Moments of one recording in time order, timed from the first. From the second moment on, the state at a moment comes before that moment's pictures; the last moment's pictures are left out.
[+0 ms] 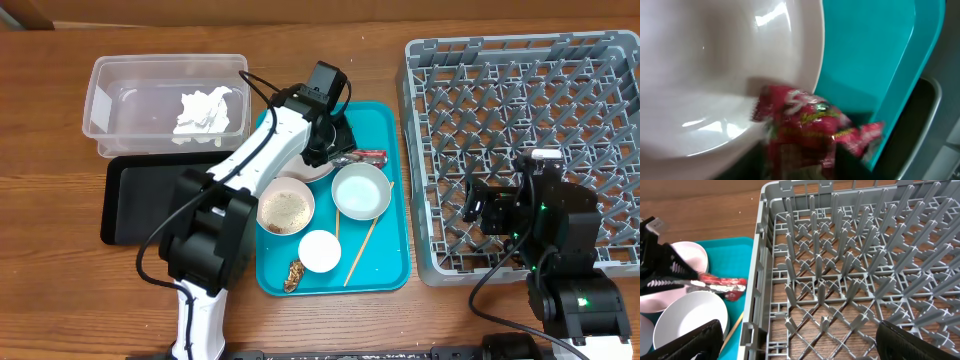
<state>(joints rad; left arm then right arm) -0.47 2.13 1.66 -0.78 0.22 -0.83 0.05 0.75 0.75 -0.61 -0.02 0.10</state>
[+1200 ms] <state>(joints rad) -0.04 1.80 1.74 -0.87 -0.13 -0.54 0.05 0.75 0.75 -0.61 -0.02 0.10</state>
